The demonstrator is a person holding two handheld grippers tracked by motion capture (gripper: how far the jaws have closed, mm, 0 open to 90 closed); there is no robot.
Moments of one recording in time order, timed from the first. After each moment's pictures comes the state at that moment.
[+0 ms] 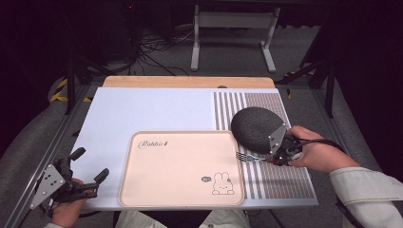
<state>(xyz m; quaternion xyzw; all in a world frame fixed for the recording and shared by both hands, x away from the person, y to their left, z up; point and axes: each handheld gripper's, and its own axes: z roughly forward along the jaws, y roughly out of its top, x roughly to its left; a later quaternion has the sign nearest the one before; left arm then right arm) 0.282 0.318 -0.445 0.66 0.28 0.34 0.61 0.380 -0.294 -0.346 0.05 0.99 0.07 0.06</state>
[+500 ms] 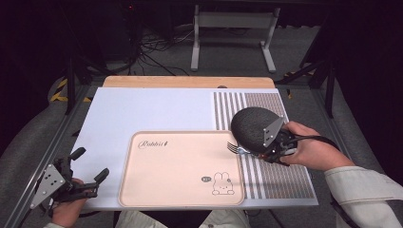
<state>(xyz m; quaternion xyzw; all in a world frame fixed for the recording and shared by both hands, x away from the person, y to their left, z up) 0.283 0.317 -0.445 0.66 0.28 0.34 0.61 0.378 -0.273 -0.329 0.11 0.98 0.12 0.05</state>
